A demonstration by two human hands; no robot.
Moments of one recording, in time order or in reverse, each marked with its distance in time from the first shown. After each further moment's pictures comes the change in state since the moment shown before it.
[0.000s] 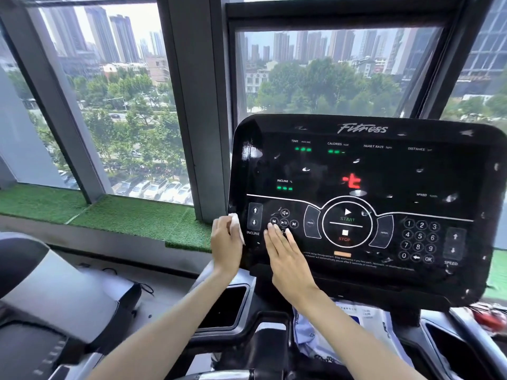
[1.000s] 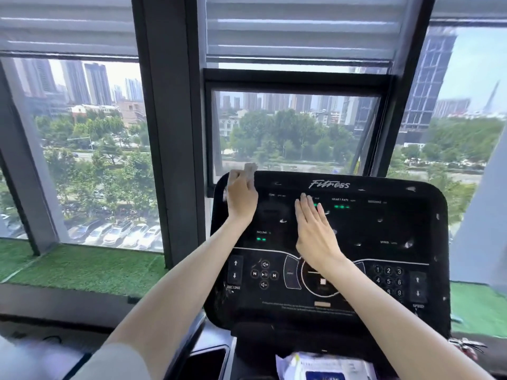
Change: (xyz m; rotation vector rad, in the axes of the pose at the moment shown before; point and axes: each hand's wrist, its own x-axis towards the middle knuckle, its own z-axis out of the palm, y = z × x) left_hand 0.143 0.164 0.025 -0.156 0.003 0.338; right_hand 0.082 0.107 -0.107 -0.092 0.147 0.219
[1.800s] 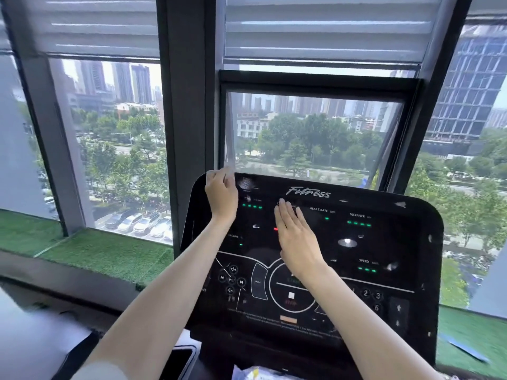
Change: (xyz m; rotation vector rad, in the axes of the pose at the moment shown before) left_hand 0.001 0.019 0.035 -0.036 0.257 -0.181; right_hand 0.009 0.049 0.012 0.017 0.025 -0.212
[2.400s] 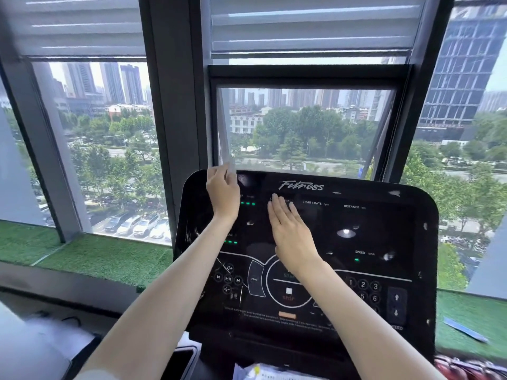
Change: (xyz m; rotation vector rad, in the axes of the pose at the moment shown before) left_hand -0.010 0.012 0.013 -0.029 -0.043 0.022; right_hand -0.001 -0.002 -0.002 0.000 -0.033 0.017
